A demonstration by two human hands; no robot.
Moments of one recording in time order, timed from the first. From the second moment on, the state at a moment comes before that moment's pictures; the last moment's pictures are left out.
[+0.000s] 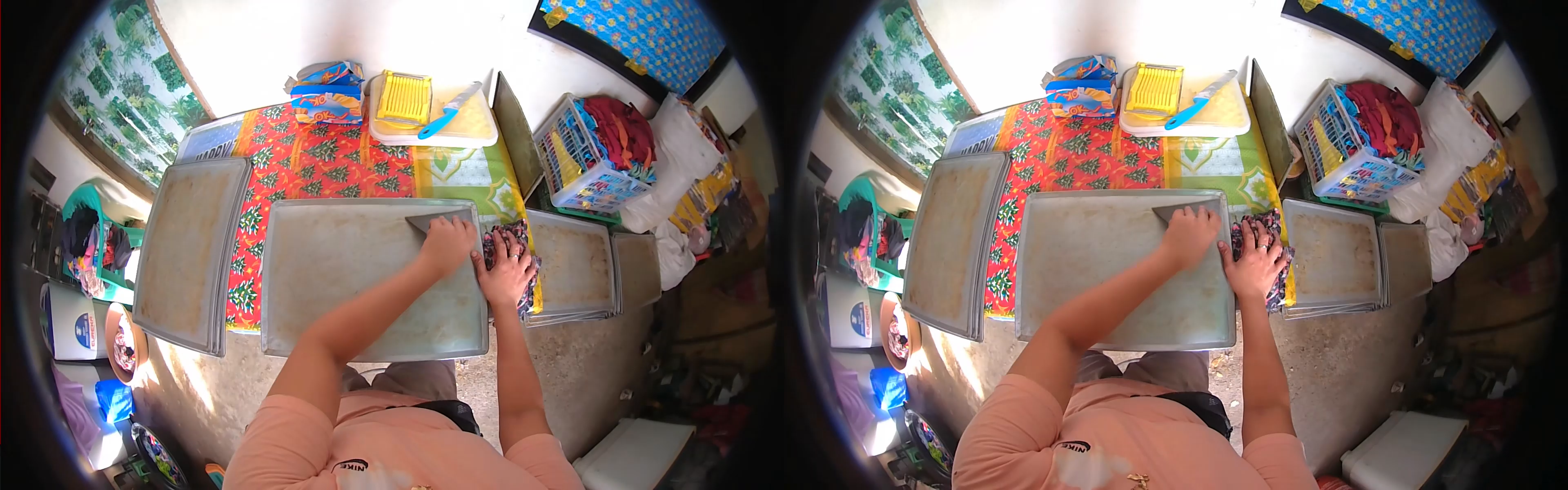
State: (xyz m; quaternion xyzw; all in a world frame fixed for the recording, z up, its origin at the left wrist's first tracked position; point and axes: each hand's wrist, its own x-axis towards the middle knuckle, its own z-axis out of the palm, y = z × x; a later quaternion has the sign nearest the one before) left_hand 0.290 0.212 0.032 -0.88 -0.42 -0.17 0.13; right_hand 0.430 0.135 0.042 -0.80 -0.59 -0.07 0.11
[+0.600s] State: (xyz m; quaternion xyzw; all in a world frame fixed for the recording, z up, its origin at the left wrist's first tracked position) left_hand 0.297 0.217 0.037 -0.89 -0.41 -0.14 0.11; right_hand 0.432 0.136 0.036 -0.78 -0.60 -0.11 0.13
